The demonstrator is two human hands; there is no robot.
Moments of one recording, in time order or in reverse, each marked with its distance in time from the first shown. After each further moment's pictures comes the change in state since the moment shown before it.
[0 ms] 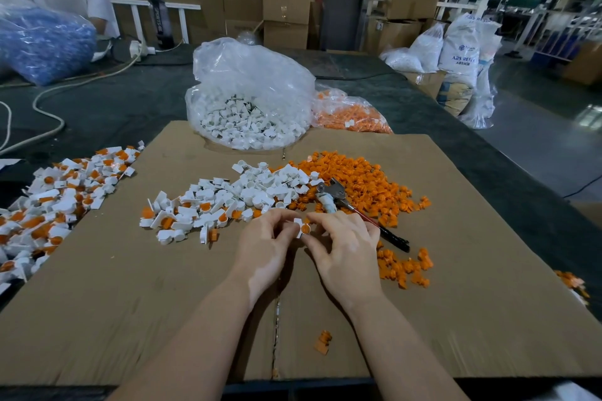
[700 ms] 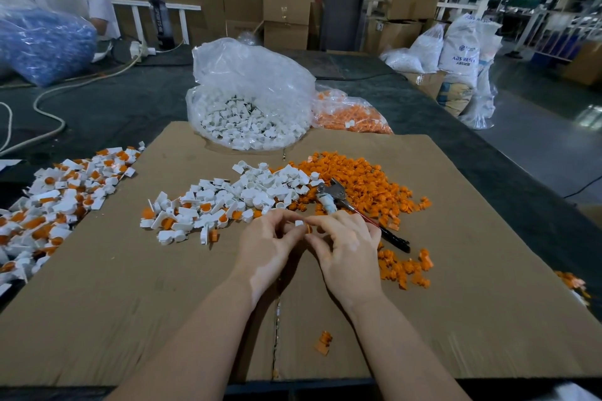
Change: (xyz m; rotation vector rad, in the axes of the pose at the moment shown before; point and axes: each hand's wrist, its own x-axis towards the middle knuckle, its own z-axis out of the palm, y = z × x) left_hand 0.002 0.000 0.001 0.026 -0.017 0.016; right_hand 0.003 0.000 -0.001 -0.014 -0.019 0.002
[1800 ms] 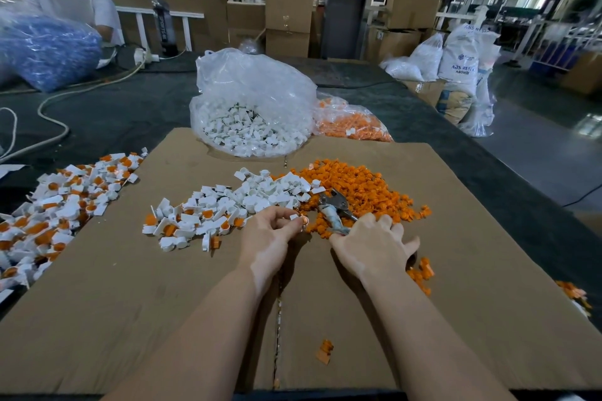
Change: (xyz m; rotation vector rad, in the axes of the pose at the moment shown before) left_hand 0.012 0.010 0.003 -0.306 0.082 -0.253; right_hand 0.040 0.014 -0.013 -0.470 -0.452 0.594
